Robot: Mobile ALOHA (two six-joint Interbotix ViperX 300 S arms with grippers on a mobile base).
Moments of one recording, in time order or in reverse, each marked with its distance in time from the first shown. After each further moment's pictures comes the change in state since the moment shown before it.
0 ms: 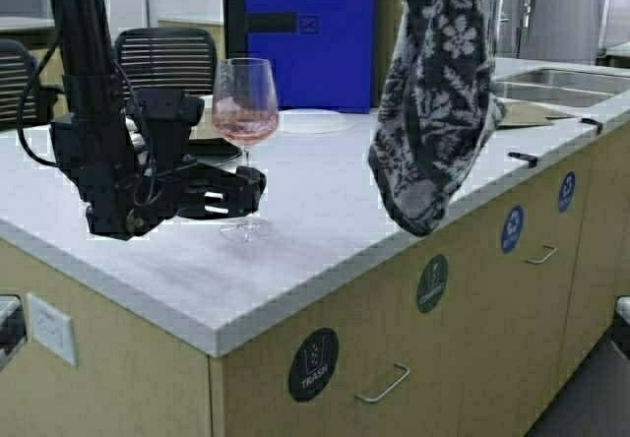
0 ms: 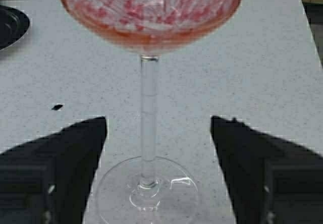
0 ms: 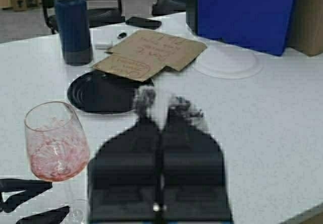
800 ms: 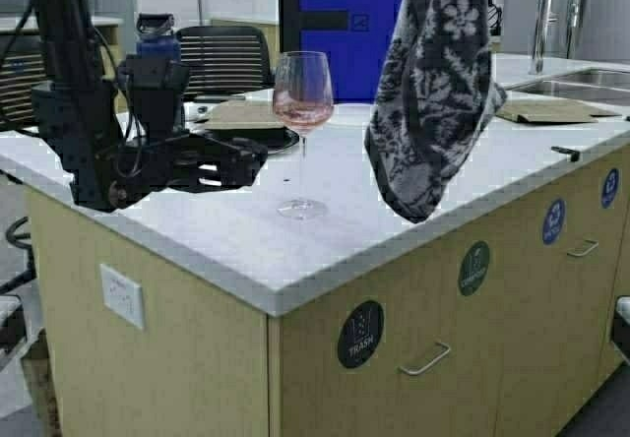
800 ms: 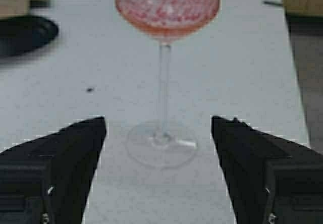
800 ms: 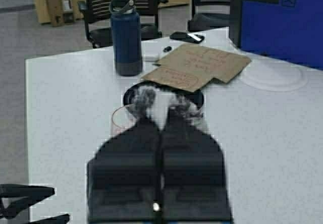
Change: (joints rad) left arm 0.021 -0.109 0.066 0.106 0.005 -0.026; right arm 0.005 -0.054 0.003 0.000 0.002 0.020
